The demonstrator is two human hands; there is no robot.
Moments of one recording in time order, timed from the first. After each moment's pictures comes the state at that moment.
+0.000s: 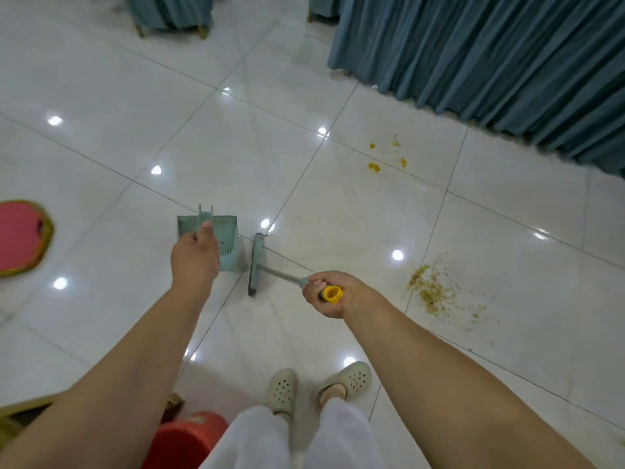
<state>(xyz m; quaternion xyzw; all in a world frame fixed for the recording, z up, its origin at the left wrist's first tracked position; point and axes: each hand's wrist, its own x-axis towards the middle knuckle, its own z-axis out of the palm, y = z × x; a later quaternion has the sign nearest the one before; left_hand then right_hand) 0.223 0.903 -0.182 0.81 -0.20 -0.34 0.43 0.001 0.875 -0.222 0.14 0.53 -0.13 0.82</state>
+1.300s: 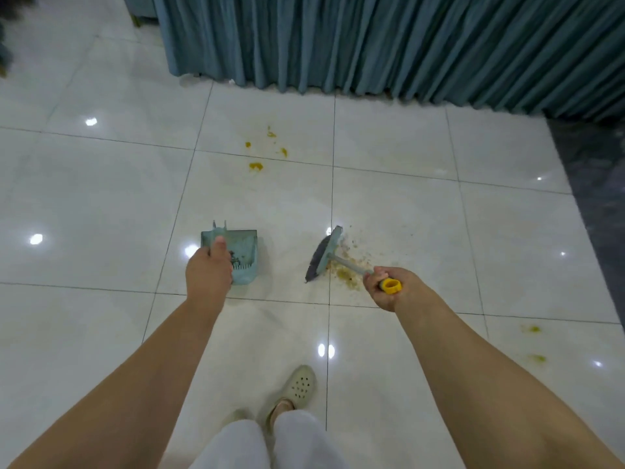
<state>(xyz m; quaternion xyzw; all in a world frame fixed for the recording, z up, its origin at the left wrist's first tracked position) -0.082 0.791 -0.234 0.74 -0.36 -0.46 0.33 -0.377 0.853 -0.222 0.30 0.54 -0.48 0.62</state>
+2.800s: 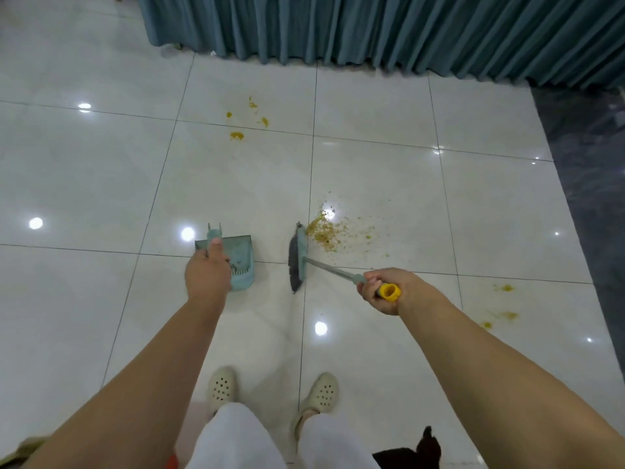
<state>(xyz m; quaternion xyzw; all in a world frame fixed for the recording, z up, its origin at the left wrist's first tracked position) -0.161 0.975 -0.235 0.76 -0.33 -0.45 0.32 -0.454 1.038 -0.215 0.22 0.61 -0.32 0.69</state>
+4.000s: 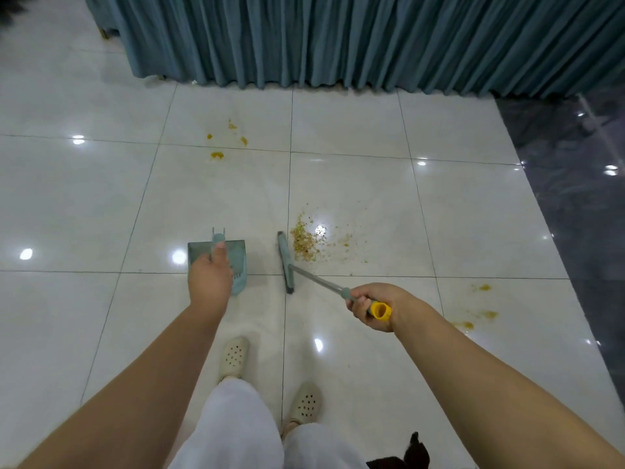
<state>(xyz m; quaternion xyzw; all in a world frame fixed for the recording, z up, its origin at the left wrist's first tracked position) -0.251 1.030 -0.206 0.74 -0.40 -0.43 0.33 -0.520 1.119 -0.198 0.15 0.62 -0.27 0.72</state>
